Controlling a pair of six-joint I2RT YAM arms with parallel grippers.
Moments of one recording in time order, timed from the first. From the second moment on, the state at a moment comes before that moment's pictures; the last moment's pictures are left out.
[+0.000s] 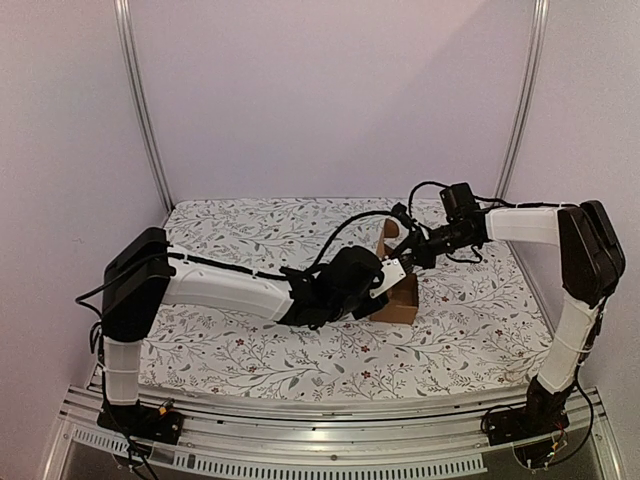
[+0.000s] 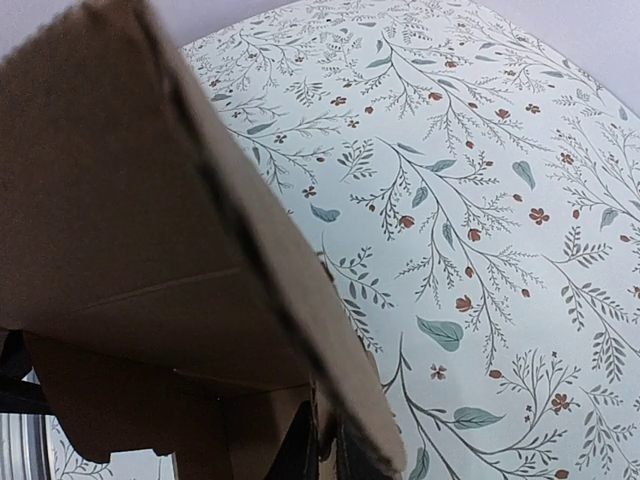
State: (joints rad) left arm -1.15 2.07 1.43 0.09 -0.48 0.39; right arm 0.34 1.85 1.24 -0.28 -0.82 -0.49
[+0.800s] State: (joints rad) left arm -1.16 2.07 1.43 0.12 -0.51 0.47; right arm 0.30 1.71 1.21 -0.54 -0.77 -0.50
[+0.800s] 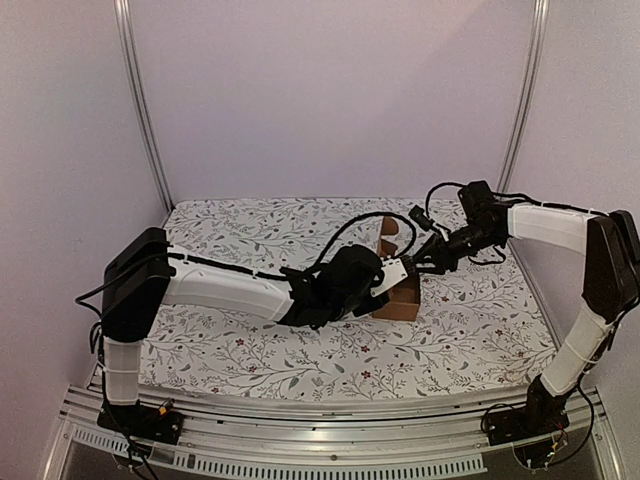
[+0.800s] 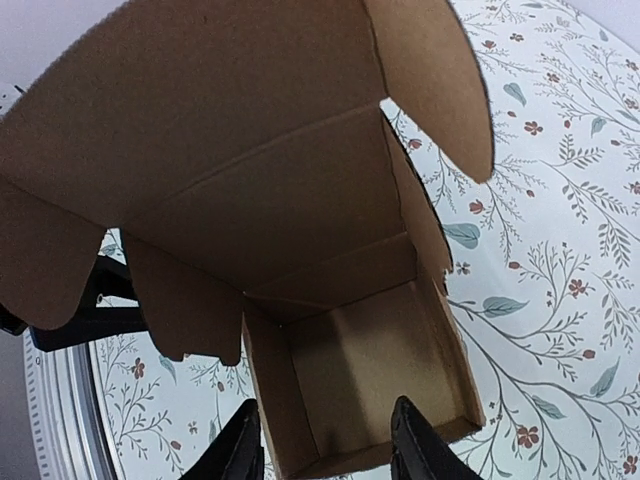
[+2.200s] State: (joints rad) left arm -1.16 2.16 1.67 -0.09 -0.37 0.41; right arm 0.18 1.89 1.18 -0.63 -0.91 -0.18
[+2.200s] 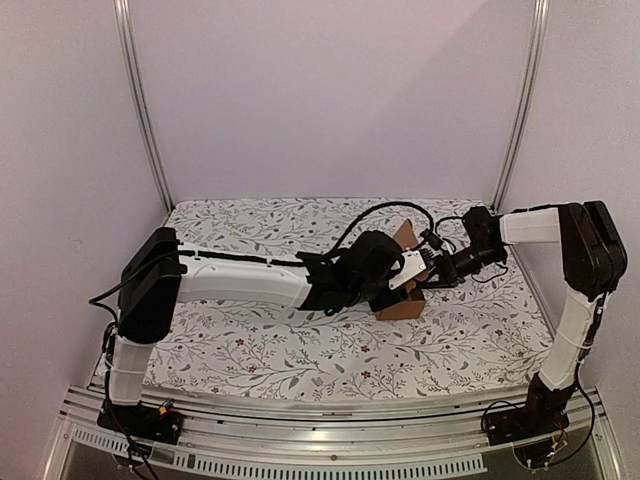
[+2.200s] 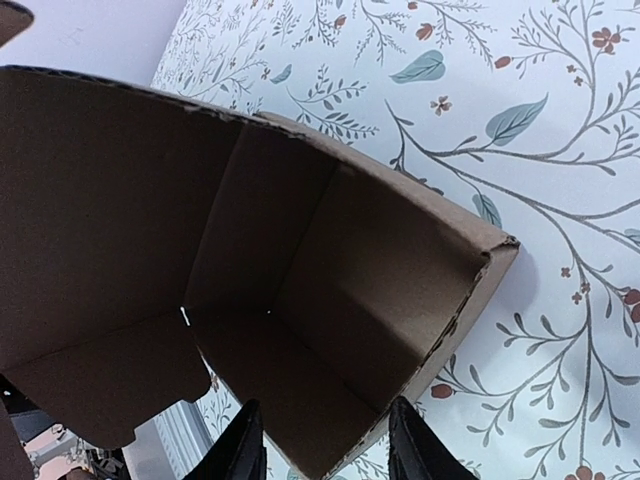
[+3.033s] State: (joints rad) left arm -1.12 1.97 1.43 -0.08 -0.33 0.26; right arm 0.12 1.84 1.20 -0.63 -0.88 -0.18
